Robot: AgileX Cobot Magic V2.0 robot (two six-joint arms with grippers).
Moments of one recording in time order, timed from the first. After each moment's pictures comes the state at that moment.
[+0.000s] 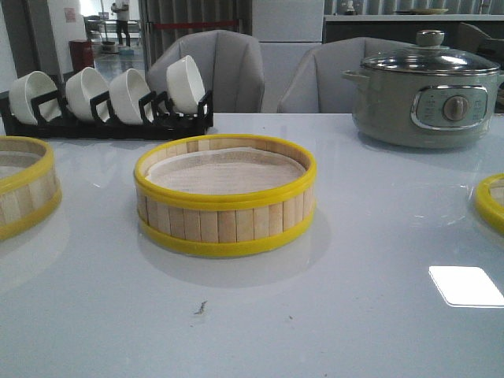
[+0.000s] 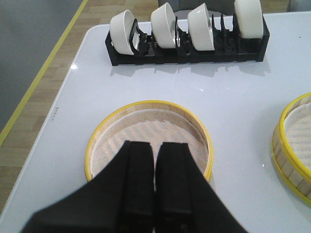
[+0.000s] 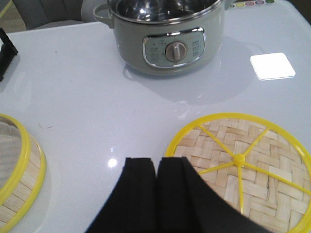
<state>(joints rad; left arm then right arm) -0.09 0.88 -0.94 0.23 0.62 -0.17 -0.07 0.92 -0.71 0.08 0.29 0.11</state>
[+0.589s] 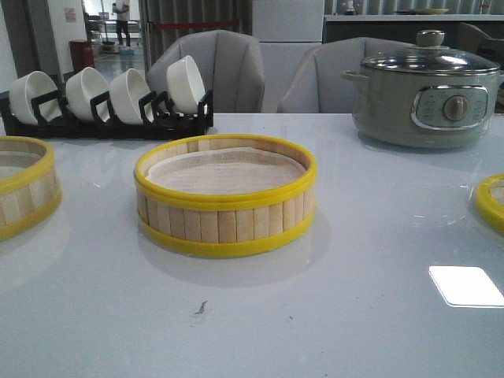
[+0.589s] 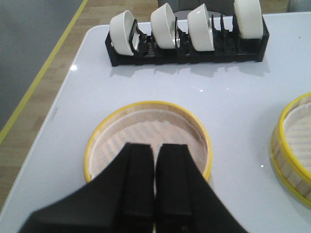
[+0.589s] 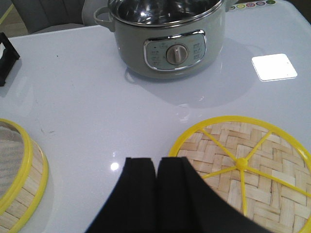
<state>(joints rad) -0.09 0.88 -0.94 0.22 0.62 -0.17 -0.07 0.93 -0.71 0.09 0.27 0.11</state>
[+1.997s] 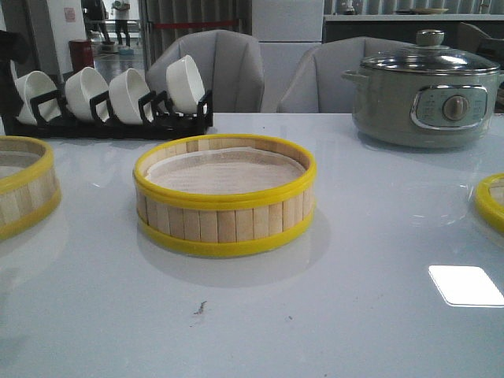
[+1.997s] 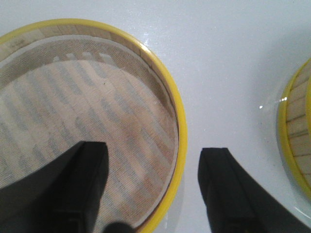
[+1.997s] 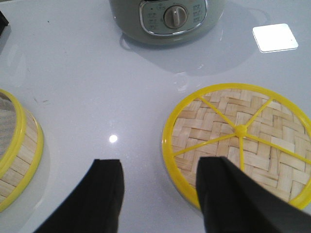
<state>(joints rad) -0.12 1.62 -1.19 0.04 0.56 -0.12 -0.07 0.93 -0.71 0.09 0.37 0.11</state>
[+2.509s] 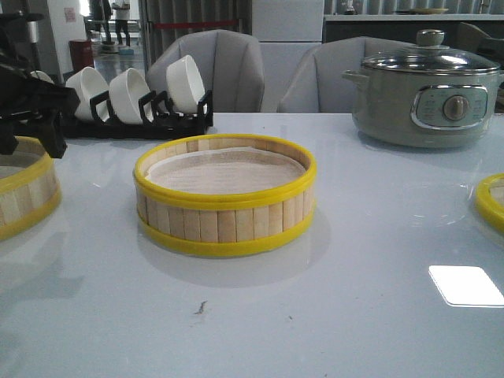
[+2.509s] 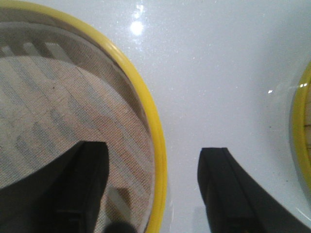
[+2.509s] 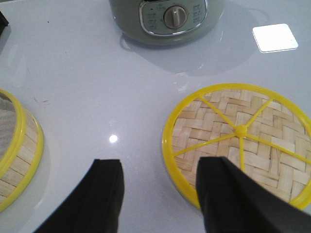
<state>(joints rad) -0.15 1.84 -1.29 0.04 0.57 -0.11 -0.07 0.93 -0.71 0.09 0.37 0.11</state>
